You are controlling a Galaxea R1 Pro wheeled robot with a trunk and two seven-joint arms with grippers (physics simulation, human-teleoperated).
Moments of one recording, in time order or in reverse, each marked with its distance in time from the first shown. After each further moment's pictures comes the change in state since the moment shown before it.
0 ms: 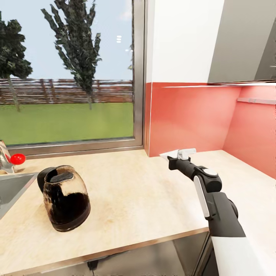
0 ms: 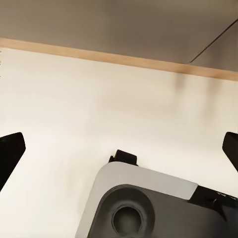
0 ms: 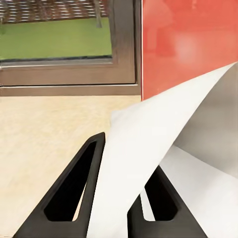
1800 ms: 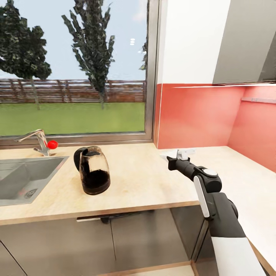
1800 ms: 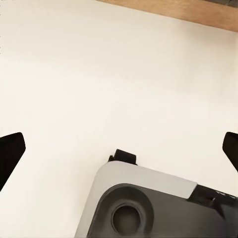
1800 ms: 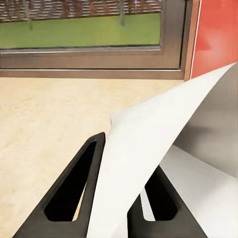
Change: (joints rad) left arm 0.000 -0.001 -0.002 0.000 -0.001 0.001 0.000; right arm 0.002 0.000 0.003 -0.002 -0.001 0.001 0.013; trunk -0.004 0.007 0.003
